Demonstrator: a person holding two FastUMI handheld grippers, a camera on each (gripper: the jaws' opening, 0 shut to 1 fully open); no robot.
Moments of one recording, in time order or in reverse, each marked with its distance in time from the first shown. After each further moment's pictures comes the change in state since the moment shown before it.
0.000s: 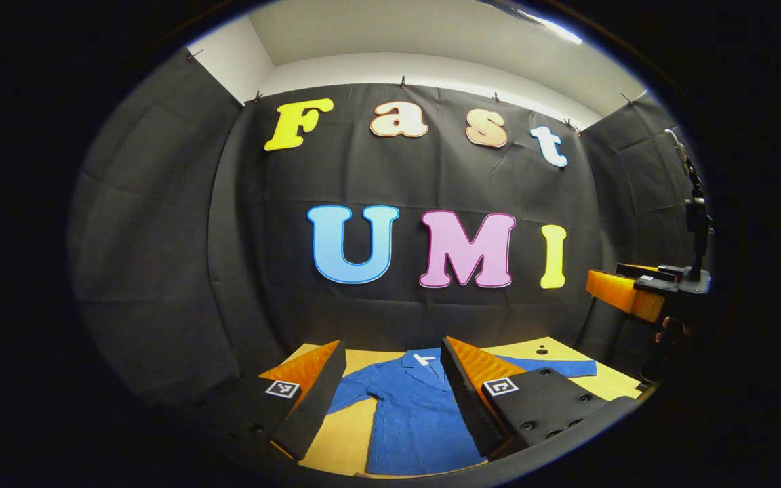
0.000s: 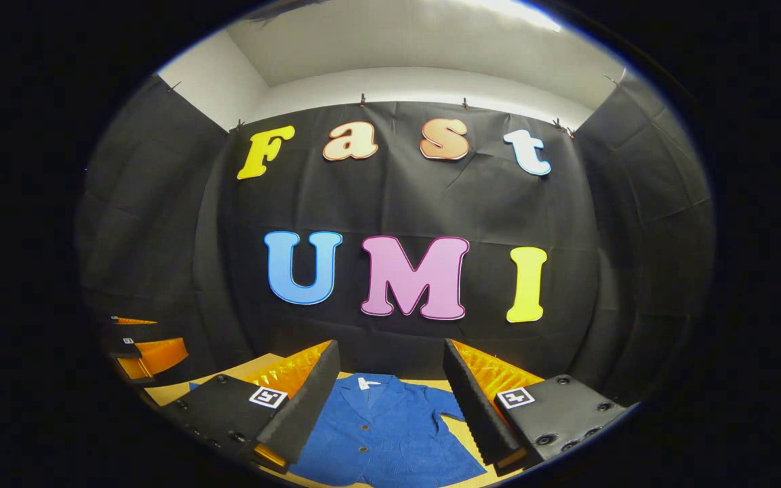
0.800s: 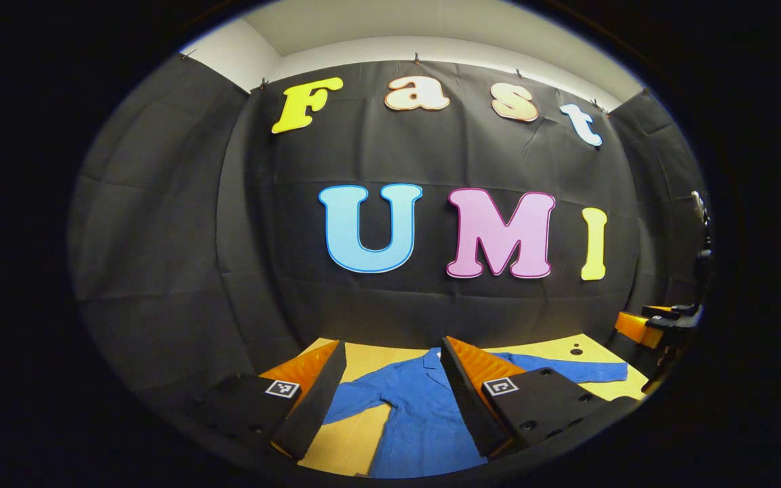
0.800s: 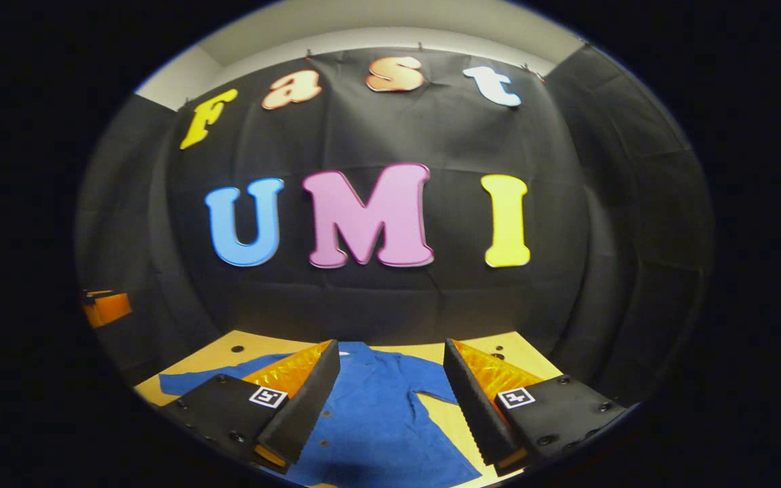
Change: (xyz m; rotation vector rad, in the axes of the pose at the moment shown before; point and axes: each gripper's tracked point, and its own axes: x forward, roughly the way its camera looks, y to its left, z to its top) left arm 0.094 -0.001 -0.019 -0.005 0.080 0.119; right arm 0.098 -0.115 -0.135 0.102 0.233 -0.150
